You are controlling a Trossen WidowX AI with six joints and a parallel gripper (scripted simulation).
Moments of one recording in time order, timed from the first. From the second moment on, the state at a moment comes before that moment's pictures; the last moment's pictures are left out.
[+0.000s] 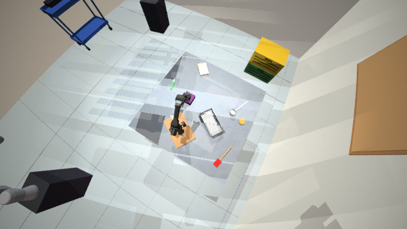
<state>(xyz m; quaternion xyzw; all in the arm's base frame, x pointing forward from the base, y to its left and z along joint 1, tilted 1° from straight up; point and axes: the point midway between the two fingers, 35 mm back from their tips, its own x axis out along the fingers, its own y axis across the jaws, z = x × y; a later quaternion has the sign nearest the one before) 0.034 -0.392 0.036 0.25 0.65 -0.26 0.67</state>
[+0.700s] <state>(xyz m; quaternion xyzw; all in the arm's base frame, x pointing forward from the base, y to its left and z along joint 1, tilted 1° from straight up) 0.054 -0.374 0.052 0.26 0.65 -0.26 0.67</state>
